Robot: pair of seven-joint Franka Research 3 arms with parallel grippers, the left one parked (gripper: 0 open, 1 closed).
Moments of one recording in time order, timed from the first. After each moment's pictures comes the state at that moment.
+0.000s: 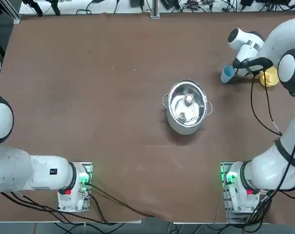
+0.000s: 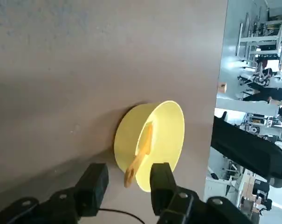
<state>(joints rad) 0.03 0.53 -0.06 -2.03 -1.04 2.03 0.84</state>
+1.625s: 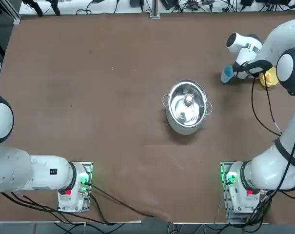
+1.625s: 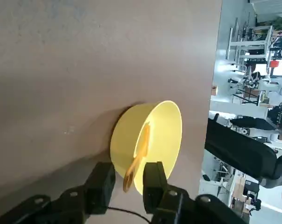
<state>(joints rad) 0.03 0.55 -0.06 -2.03 -1.10 2.02 0.87</state>
